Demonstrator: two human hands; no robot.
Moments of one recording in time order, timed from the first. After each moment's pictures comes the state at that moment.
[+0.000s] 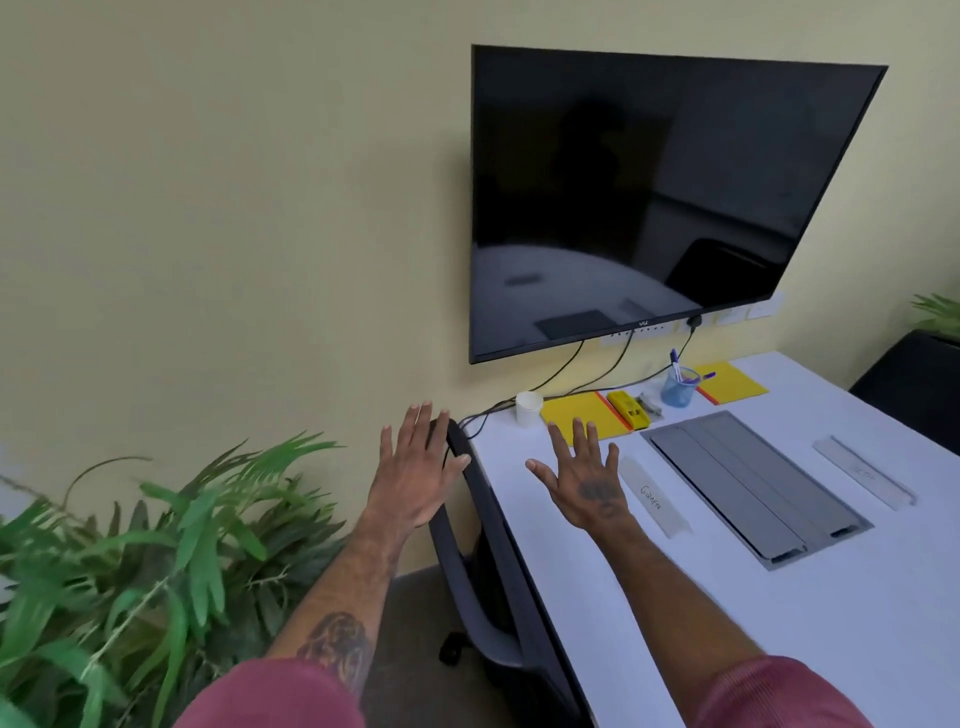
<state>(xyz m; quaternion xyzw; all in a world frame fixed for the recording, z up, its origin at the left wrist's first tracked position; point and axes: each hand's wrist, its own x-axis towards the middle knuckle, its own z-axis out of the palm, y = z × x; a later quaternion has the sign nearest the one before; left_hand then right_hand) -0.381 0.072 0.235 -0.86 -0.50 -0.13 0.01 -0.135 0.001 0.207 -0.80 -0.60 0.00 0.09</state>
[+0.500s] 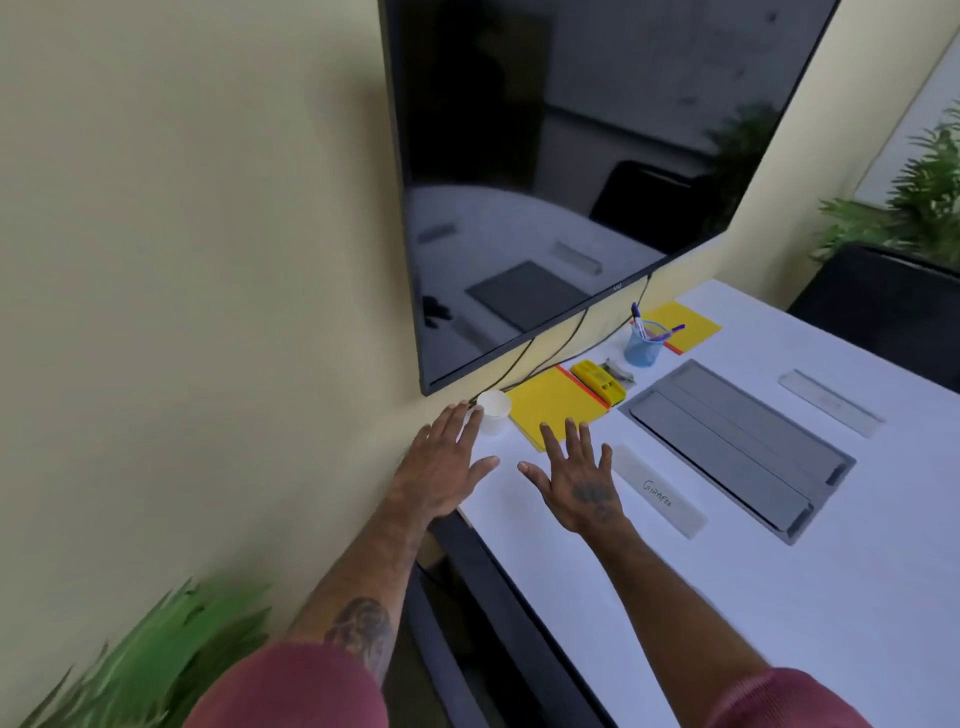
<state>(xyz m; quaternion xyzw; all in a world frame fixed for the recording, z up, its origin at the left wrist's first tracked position) -0.259 0.297 0.174 -0.95 -0.29 -0.05 -0.06 -0.088 0.161 0.136 -0.87 -0.48 0.05 0.09</state>
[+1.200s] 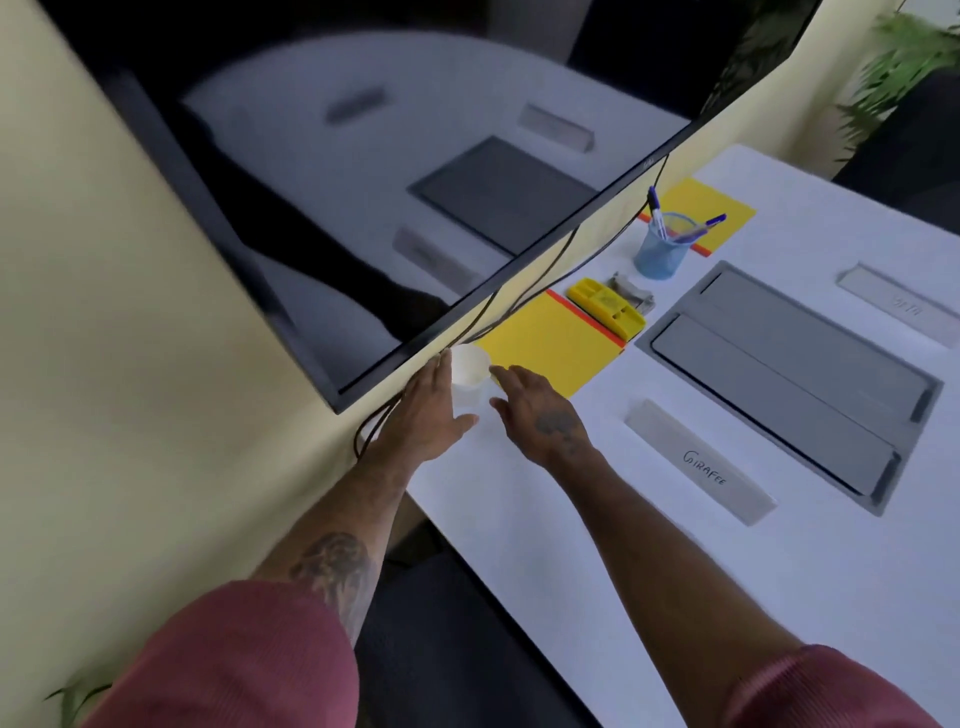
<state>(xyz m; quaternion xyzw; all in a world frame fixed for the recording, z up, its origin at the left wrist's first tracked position) -0.121 0.436 0.026 -0.91 -0.33 -0.02 -0.26 0.004 0.313 0.027 -0.85 -0.50 0.12 0.14</state>
